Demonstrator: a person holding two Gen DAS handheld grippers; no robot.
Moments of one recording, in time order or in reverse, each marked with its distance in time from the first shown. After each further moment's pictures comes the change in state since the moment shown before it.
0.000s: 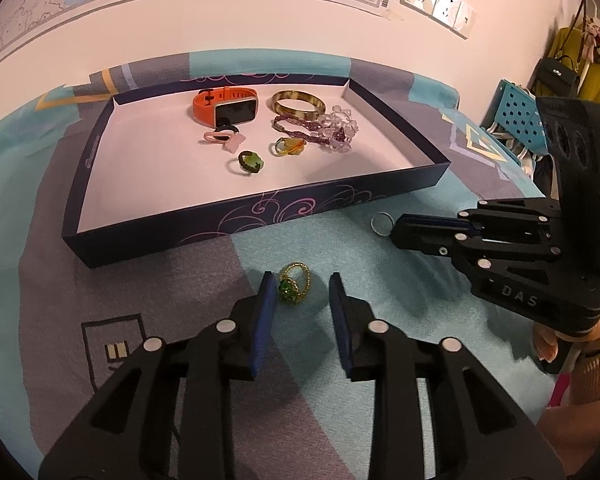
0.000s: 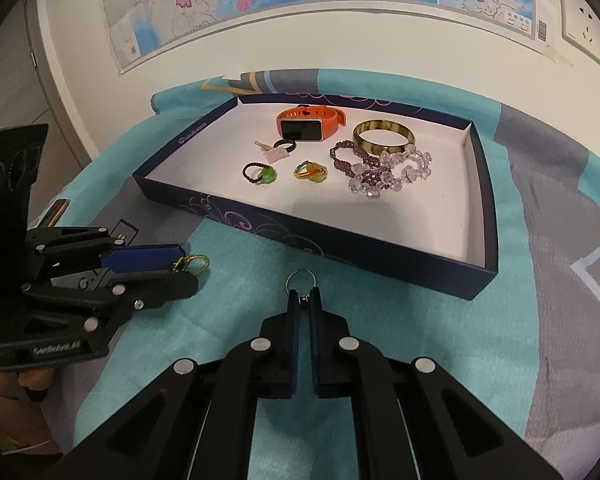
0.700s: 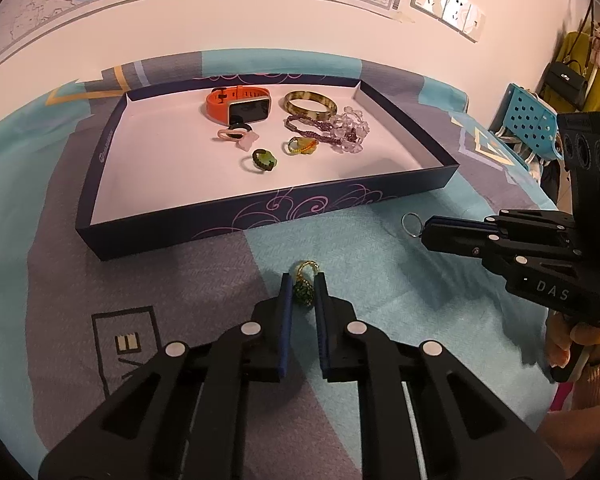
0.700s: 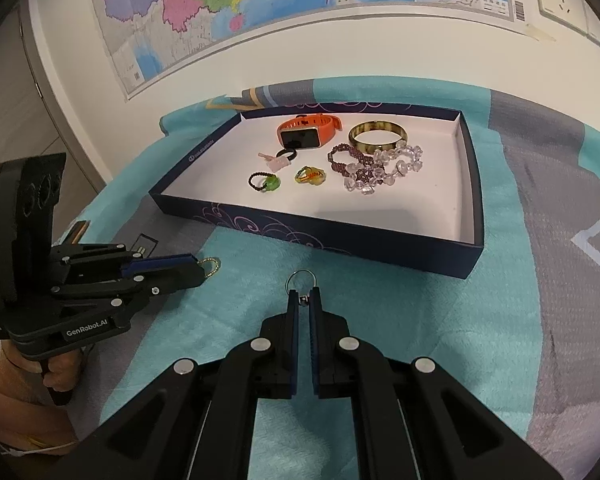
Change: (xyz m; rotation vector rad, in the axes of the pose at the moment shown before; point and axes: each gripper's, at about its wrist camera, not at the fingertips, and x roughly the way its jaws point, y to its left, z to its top) left arm -0.004 0.004 -0.003 -0.020 -0.004 0.027; right arm -0.017 -0.011 -0.009 0.082 -0.044 0.075
